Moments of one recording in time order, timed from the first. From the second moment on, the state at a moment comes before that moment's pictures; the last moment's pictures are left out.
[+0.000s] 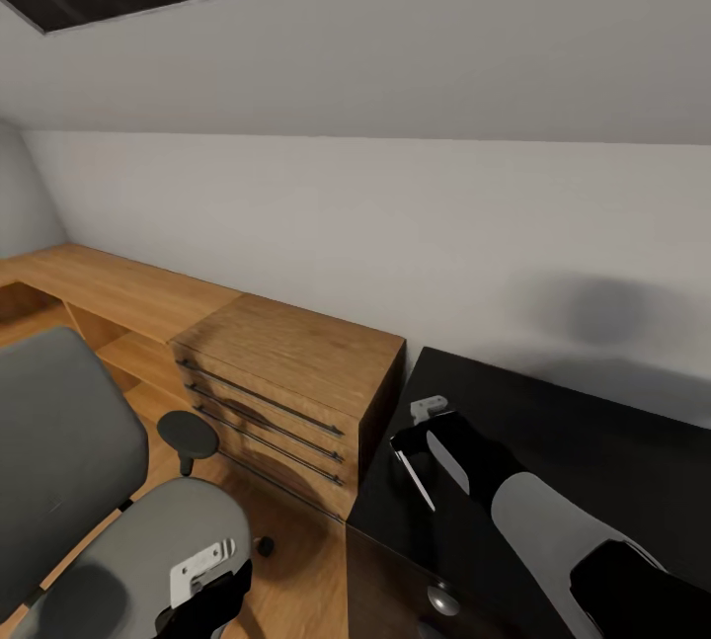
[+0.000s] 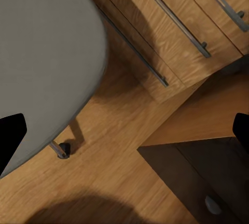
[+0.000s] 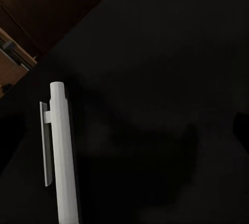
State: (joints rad) left arm 0.16 -0.09 -0.04 -1.62 0.44 0.48 0.37; right arm -0.87 0.04 0.50 -0.49 -0.32 0.56 -0.03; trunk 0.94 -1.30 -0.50
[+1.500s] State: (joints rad) left arm 0.16 -0.09 -0.04 -1.62 0.44 0.48 0.37; right arm -0.87 0.04 0.51 -0.49 -0.32 0.57 -0.03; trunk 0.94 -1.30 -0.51
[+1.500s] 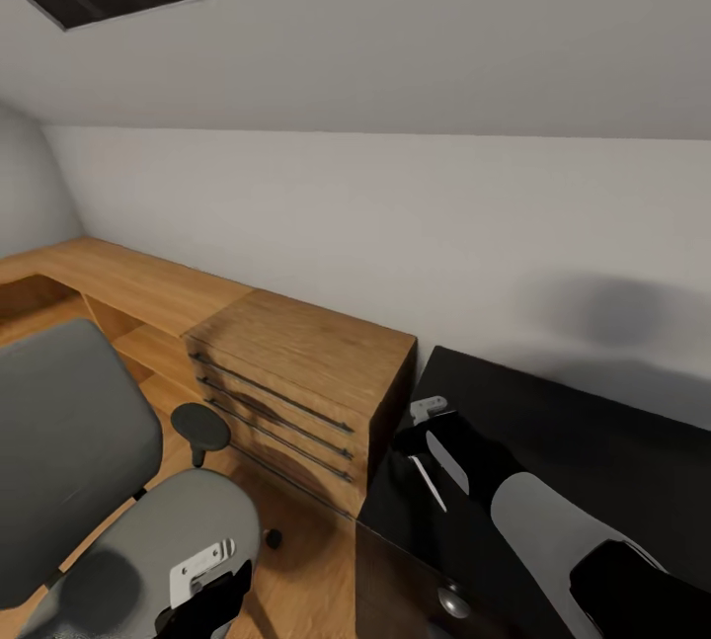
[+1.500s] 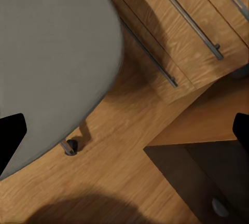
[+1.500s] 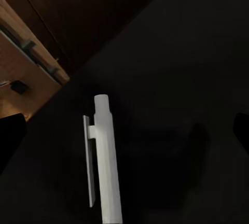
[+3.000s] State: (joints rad) left arm 0.16 -0.09 -0.04 -1.61 0.44 0.48 0.37; right arm -0.87 0.07 0.51 -0.46 -0.30 0.56 -0.12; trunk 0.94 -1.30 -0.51
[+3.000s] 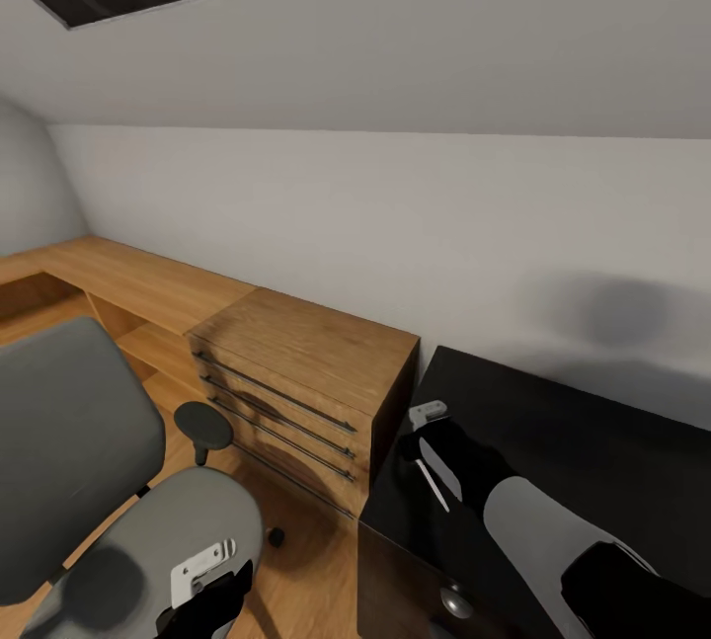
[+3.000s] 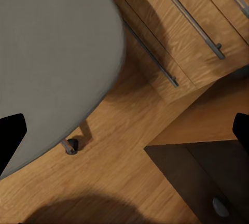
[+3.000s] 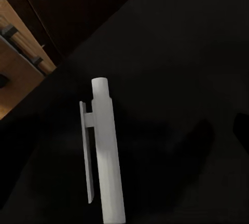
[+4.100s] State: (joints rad) left arm 0.16 -0.09 -0.04 -1.61 0.44 0.48 0.37; right arm -0.86 0.07 0.51 -0.47 -0.31 0.59 -0.12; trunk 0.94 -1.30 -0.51
